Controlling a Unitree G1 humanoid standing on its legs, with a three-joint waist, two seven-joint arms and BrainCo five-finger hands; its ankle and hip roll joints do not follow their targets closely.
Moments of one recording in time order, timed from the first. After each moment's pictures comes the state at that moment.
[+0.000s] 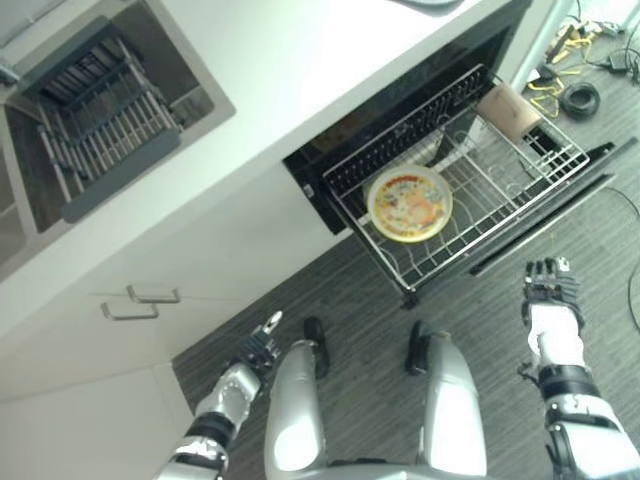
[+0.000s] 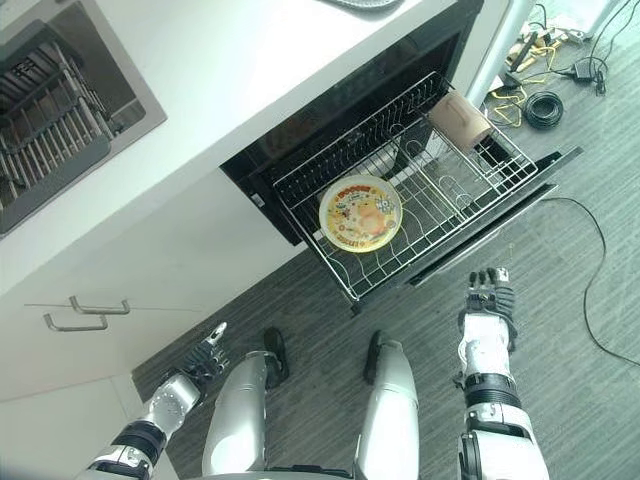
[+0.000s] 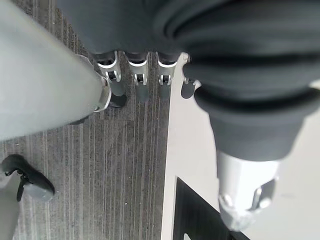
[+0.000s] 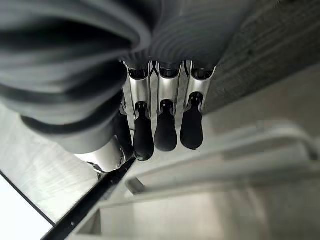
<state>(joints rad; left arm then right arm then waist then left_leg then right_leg) -0.18 0.24 -0.08 0.83 -0.94 0.13 0.03 -0.44 -0.37 -0.21 0.65 1.46 -0.10 -0.25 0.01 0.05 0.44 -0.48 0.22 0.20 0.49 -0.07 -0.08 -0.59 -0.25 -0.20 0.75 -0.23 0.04</state>
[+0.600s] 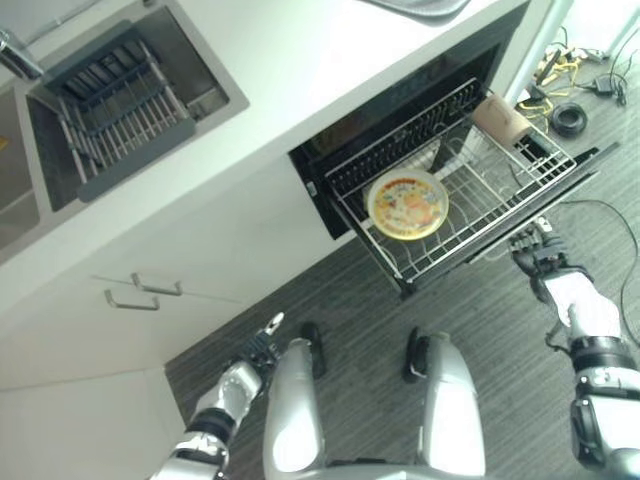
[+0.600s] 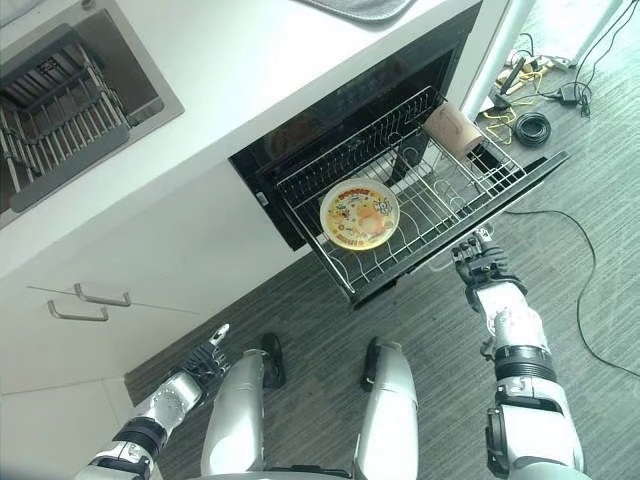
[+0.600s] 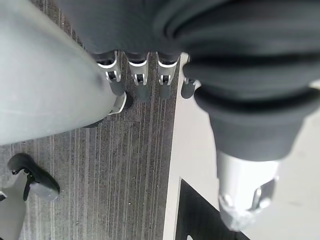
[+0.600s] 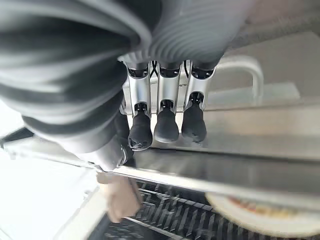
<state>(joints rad) -0.20 0.24 -0.08 0.83 -0.94 0.18 0.08 -0.51 -0.58 -0.16 0.66 1.27 0.29 -0.17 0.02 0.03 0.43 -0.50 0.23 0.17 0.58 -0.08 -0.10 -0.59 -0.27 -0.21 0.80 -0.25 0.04</state>
